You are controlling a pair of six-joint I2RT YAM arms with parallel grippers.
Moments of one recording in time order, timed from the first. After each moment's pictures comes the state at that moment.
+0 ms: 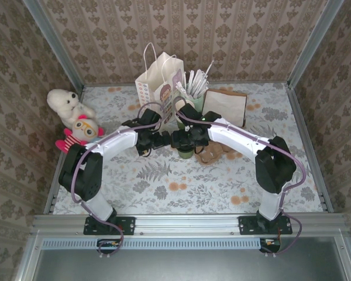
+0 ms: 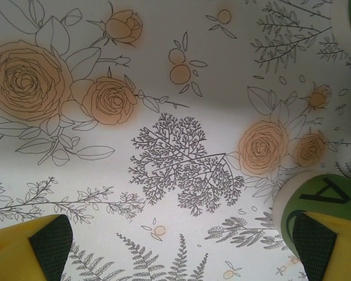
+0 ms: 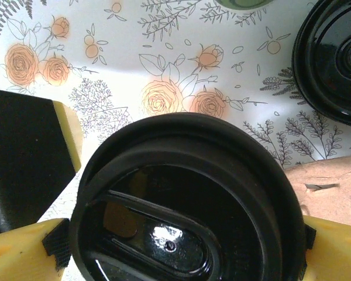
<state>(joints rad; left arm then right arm) -0.55 1.66 1.13 -0.65 0.07 -0.77 0.68 1.83 1.51 -0.83 -0.01 0.58</state>
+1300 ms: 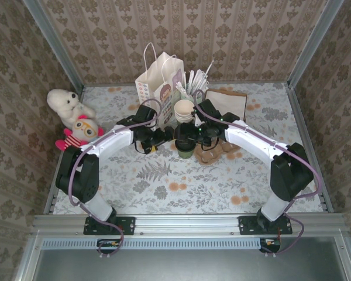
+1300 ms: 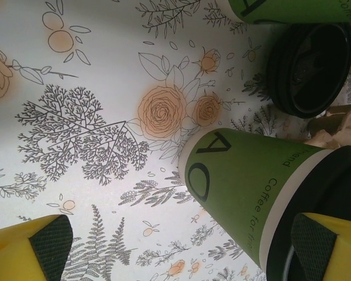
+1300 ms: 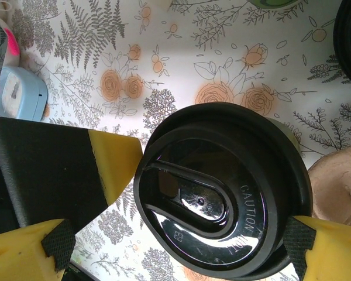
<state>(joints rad) -0.52 1.64 1.13 -0.58 0.38 -0.77 0.58 1.68 1.33 -0.63 -0.30 0.71</state>
